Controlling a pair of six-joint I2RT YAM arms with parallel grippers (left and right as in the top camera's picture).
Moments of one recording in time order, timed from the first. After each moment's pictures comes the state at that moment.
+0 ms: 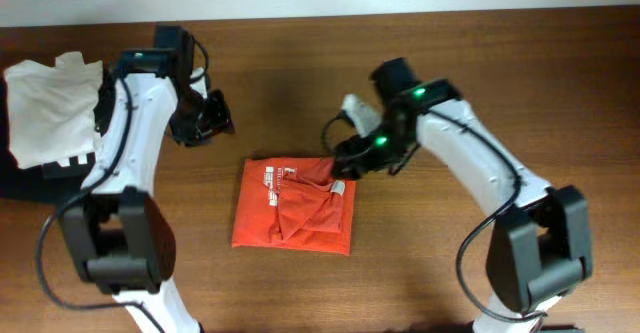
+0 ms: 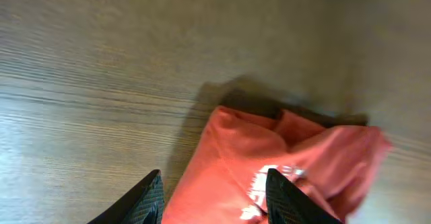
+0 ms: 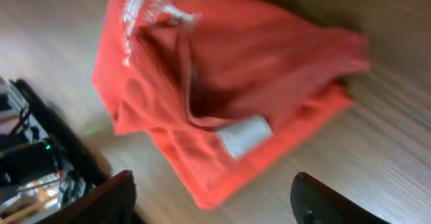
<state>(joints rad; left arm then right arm) -0.03 1.99 1.75 -1.25 0.20 -0.33 0.38 1.86 1.48 -1.03 -0.55 -0.08</state>
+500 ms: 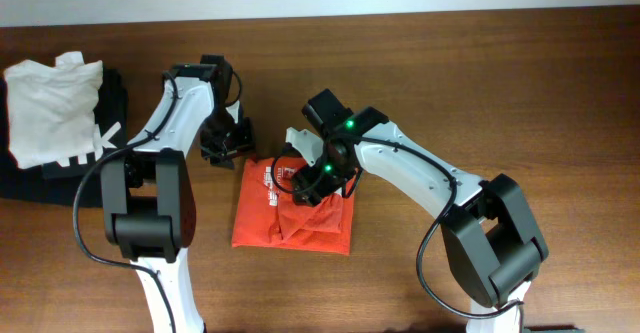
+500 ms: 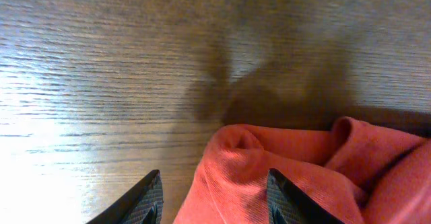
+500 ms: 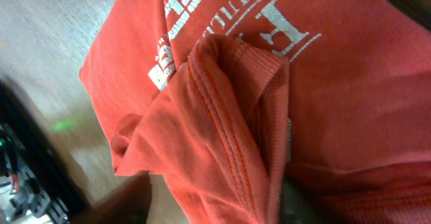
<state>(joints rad) -0.11 2.19 1.69 -1.21 0.21 -0.26 0.61 1.98 1.48 -0.89 -0.47 -0.05</state>
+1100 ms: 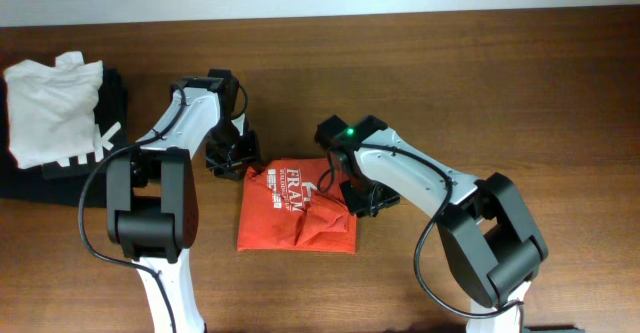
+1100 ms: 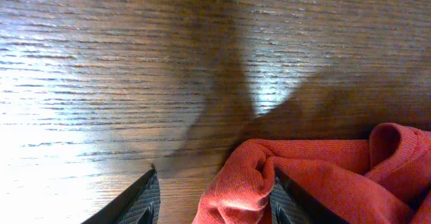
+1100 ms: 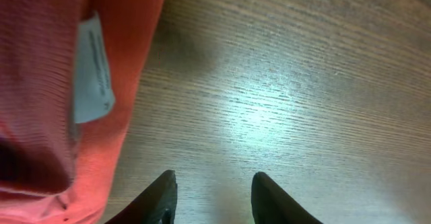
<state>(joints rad) -0.12 2.19 1.60 -1.15 0.21 -0.26 0.61 1.98 1.41 -1.21 0.12 0.35</state>
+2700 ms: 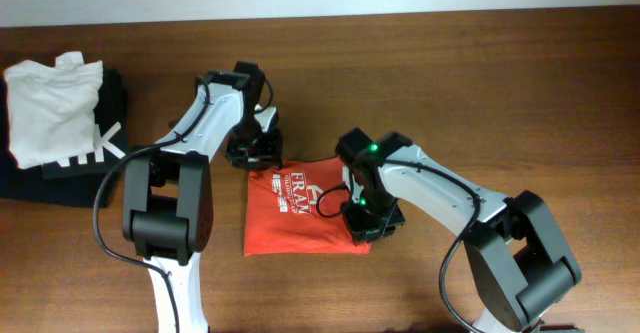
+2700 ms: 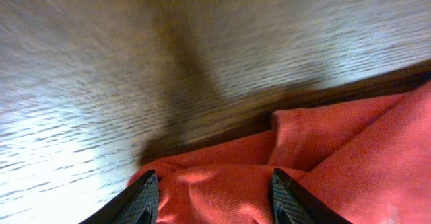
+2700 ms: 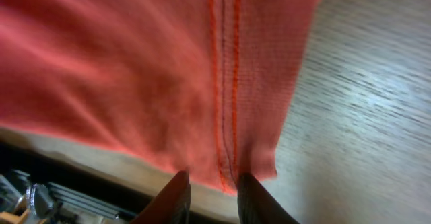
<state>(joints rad) -0.23 2.19 1.66 -1.15 0.23 -0.09 0.58 1.84 1.19 -1.10 -0.33 0.28</state>
